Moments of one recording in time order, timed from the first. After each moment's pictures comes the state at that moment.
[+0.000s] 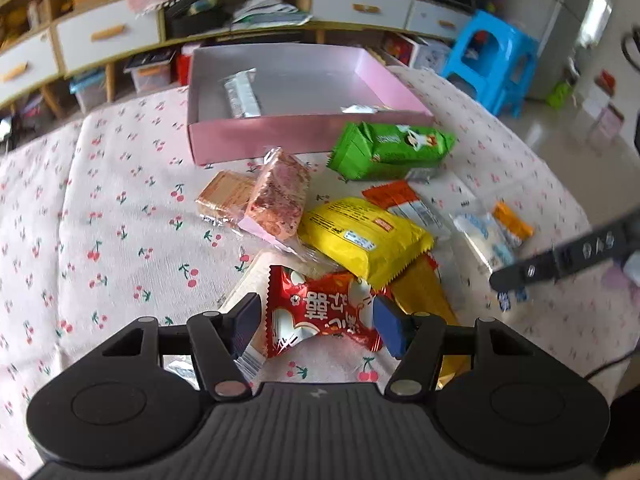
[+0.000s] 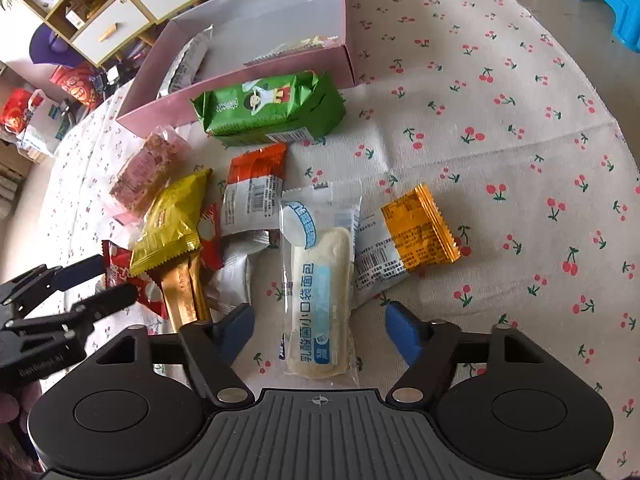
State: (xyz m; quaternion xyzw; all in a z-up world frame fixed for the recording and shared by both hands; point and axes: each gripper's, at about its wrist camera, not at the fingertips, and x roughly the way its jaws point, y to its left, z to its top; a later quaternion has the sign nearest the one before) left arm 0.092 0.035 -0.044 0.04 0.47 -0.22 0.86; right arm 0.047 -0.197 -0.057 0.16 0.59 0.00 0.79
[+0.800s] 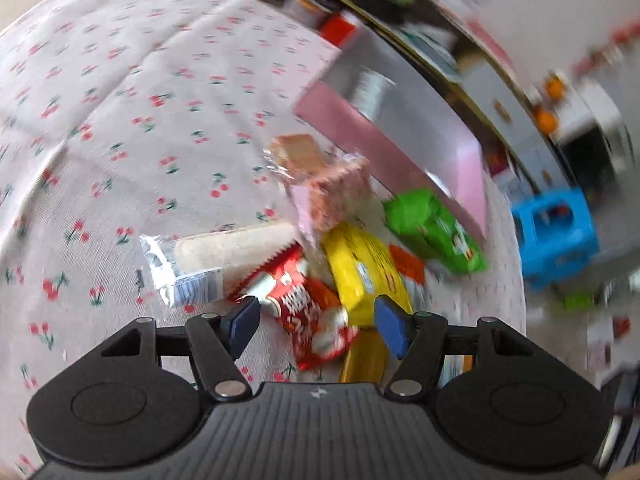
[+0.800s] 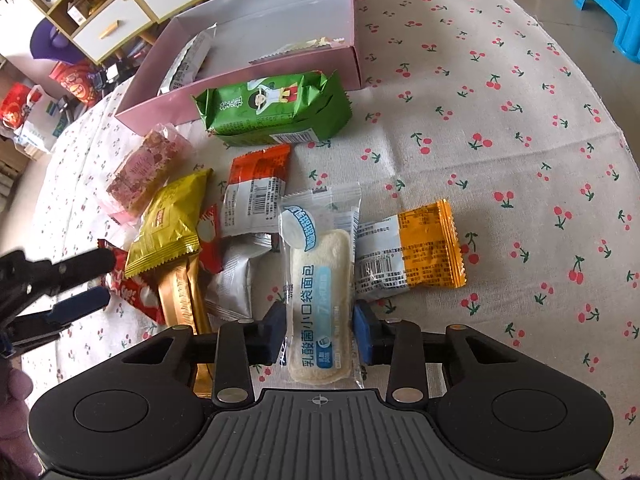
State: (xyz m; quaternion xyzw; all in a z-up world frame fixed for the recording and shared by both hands) left arm 0.089 0.062 -0.048 -0.30 0.50 -0.04 0.81; right arm 0.049 -0.190 -0.060 0.15 0.58 0.00 0.80
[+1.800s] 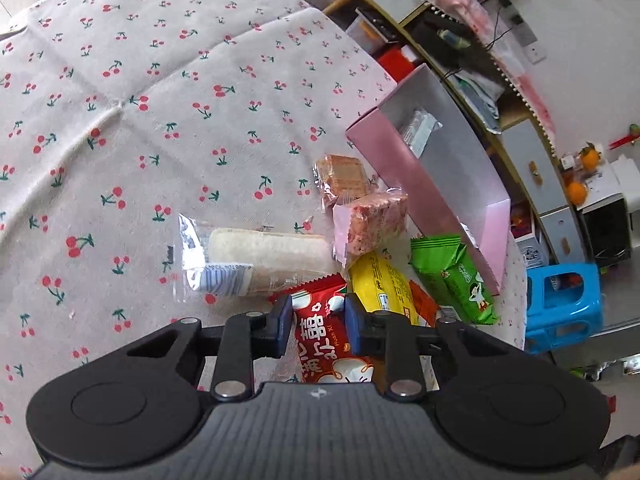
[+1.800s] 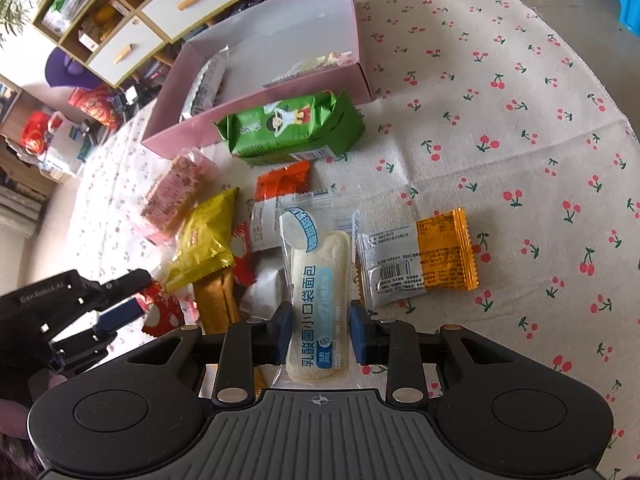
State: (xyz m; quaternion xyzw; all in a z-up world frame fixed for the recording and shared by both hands) left arm 0.081 0.076 -0.051 -0.36 0.48 0.03 0.80; right arm 0.045 -0.200 -0.045 0.21 0.56 0.02 0.80
